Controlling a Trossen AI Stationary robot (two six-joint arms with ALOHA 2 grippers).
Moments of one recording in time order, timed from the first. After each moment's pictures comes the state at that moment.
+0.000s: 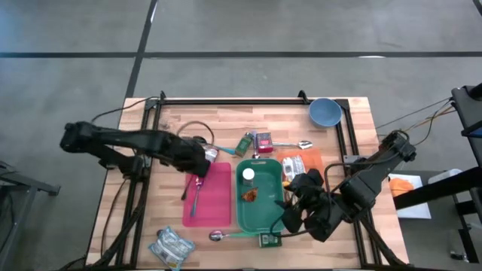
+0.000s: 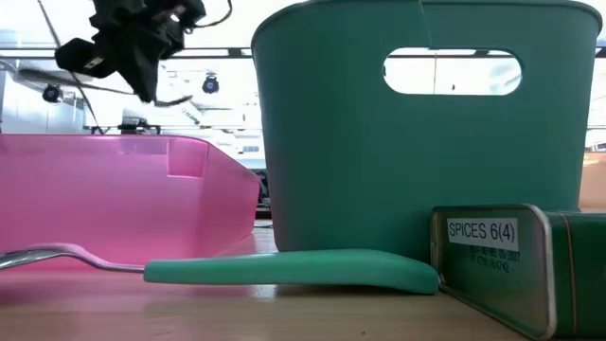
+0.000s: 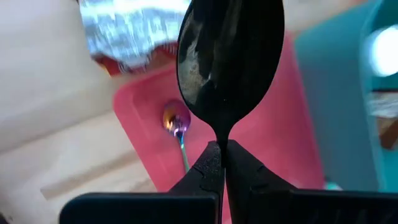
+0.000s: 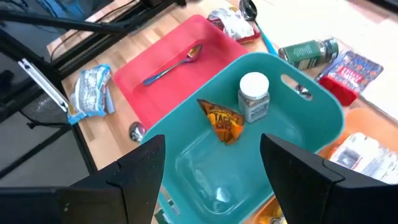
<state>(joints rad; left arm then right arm) -0.10 1.28 1.10 -1.09 -0.06 -1.32 0.68 1.65 1.79 -1.22 0.69 1.25</state>
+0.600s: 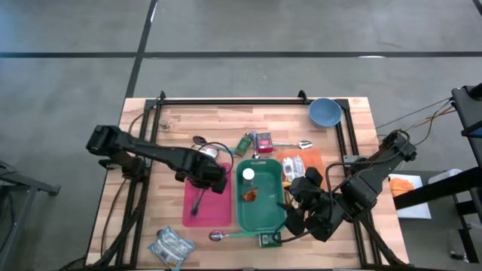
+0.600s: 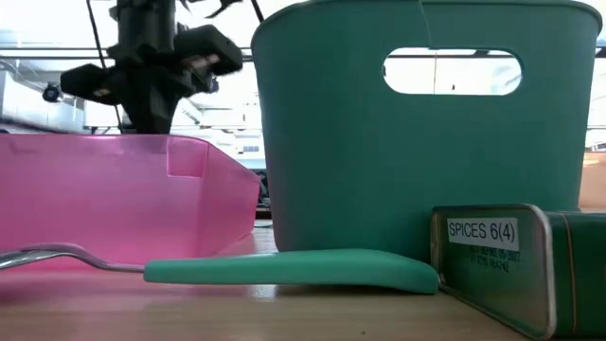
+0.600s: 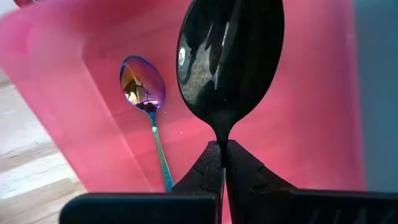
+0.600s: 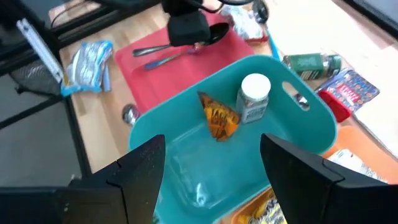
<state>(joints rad) -0.19 1.62 1.17 -1.00 0.01 -1.44 0.69 1.64 1.79 -1.22 0.65 1.08</state>
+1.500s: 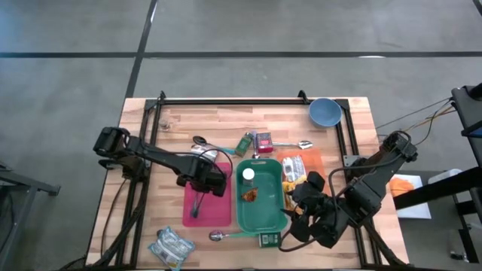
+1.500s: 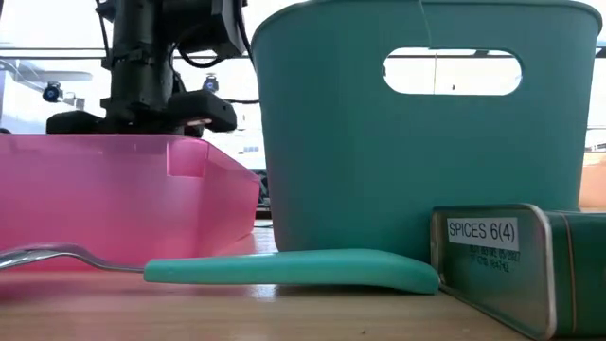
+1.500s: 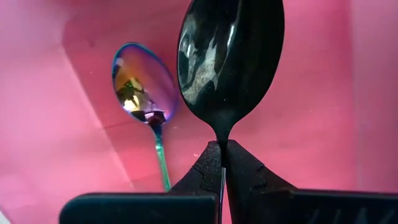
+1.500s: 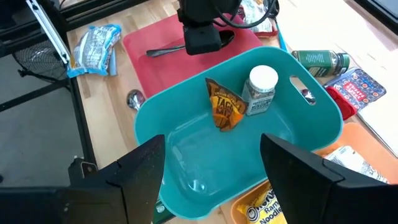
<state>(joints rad) -0.19 1.70 1.03 -0.84 0.03 -1.50 0.73 1.64 1.78 -1.23 0.65 1.07</state>
